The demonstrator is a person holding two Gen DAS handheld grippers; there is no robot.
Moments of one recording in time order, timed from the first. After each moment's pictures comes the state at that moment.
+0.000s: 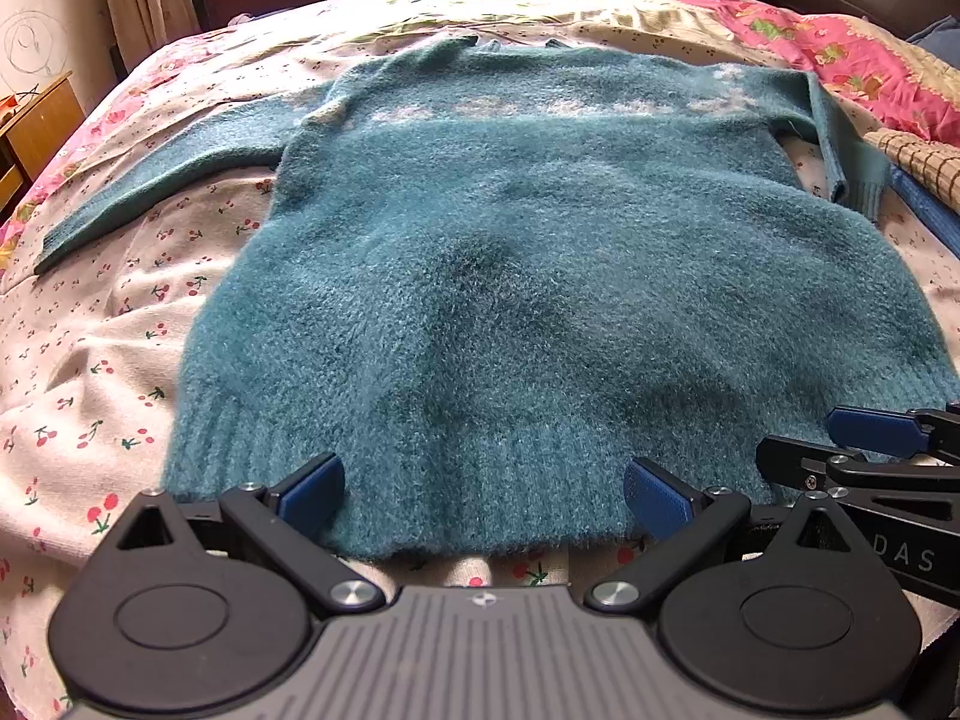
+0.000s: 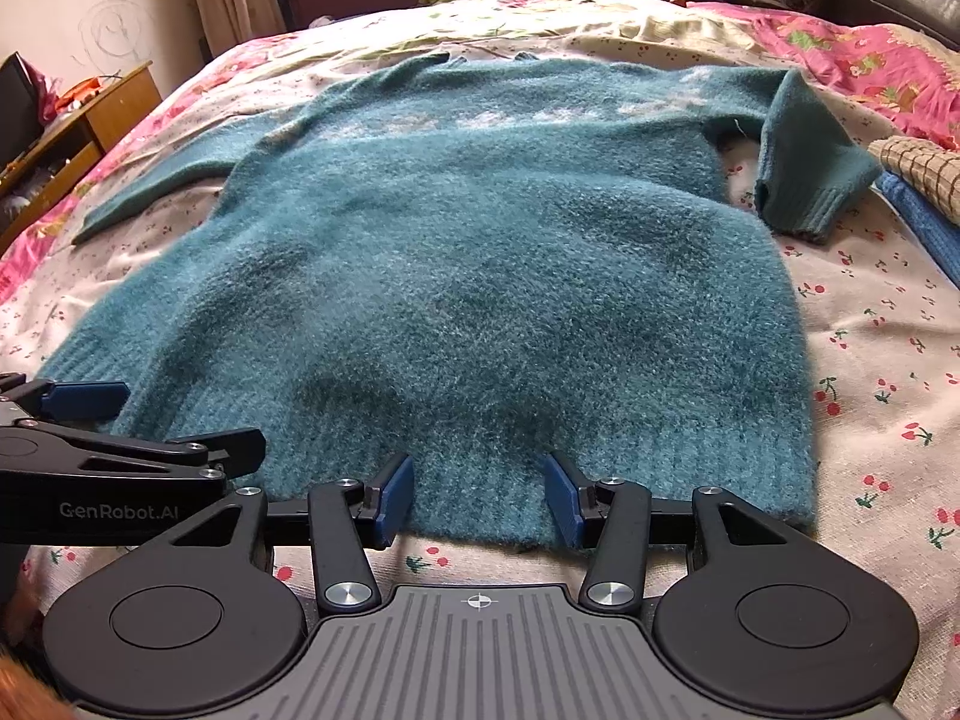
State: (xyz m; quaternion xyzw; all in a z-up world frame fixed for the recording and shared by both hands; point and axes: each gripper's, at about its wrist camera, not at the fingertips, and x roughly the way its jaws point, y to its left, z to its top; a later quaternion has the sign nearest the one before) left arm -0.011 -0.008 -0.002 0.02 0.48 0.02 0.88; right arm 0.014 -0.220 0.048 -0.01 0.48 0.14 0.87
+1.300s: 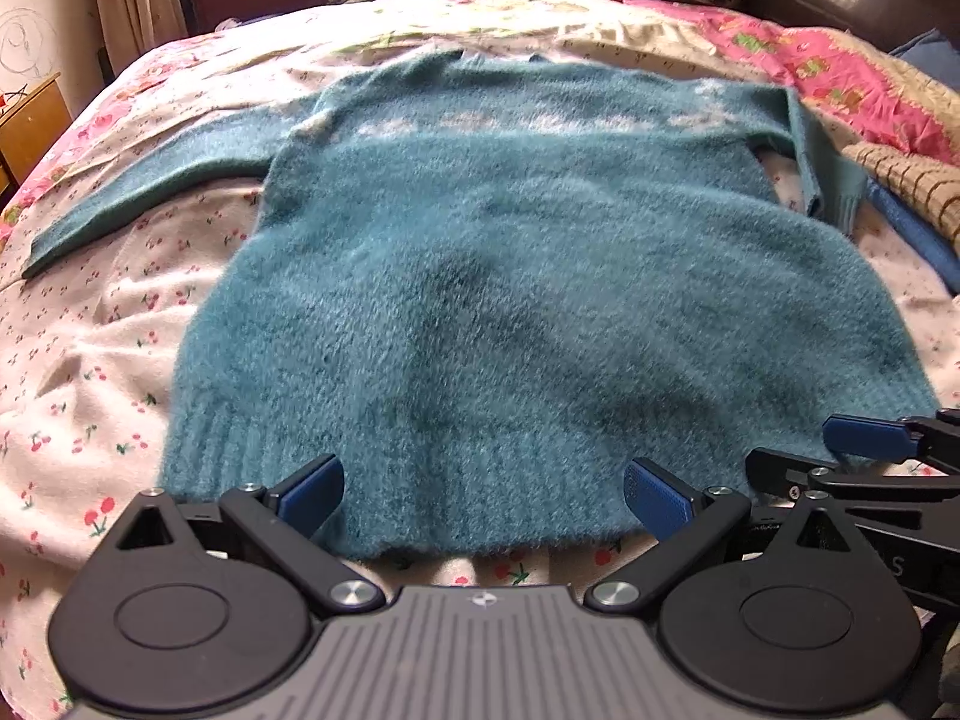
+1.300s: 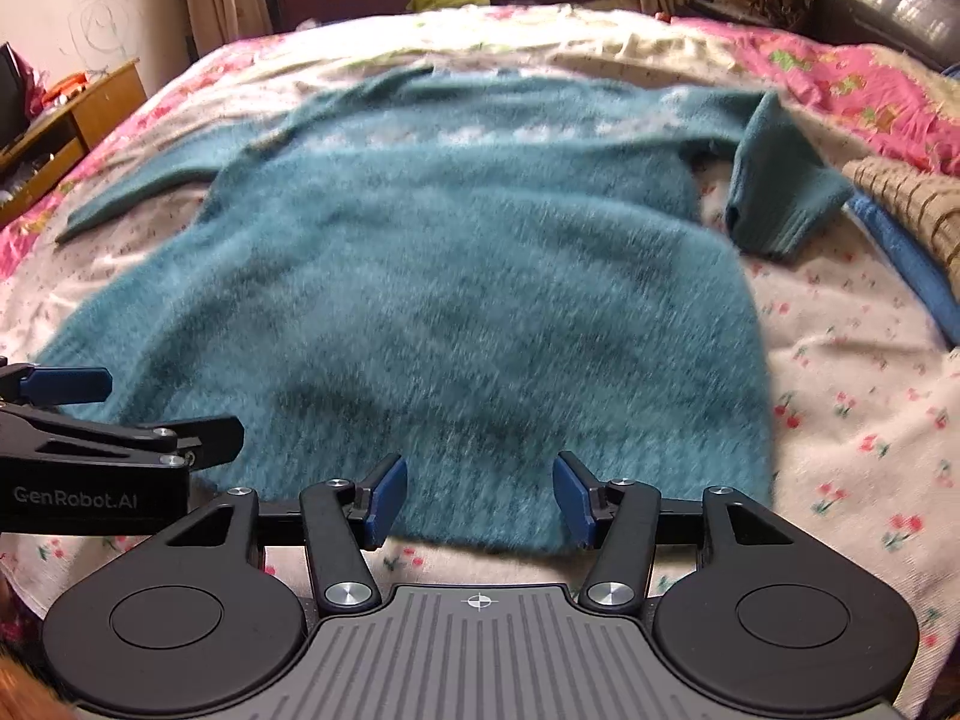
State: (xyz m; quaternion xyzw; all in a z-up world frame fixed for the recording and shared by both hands) left arm -0.016 -0.008 0.009 0.00 0.46 0.00 0.89; right arm 0.011 -0.223 0.060 -0.03 0.46 0.12 0.88
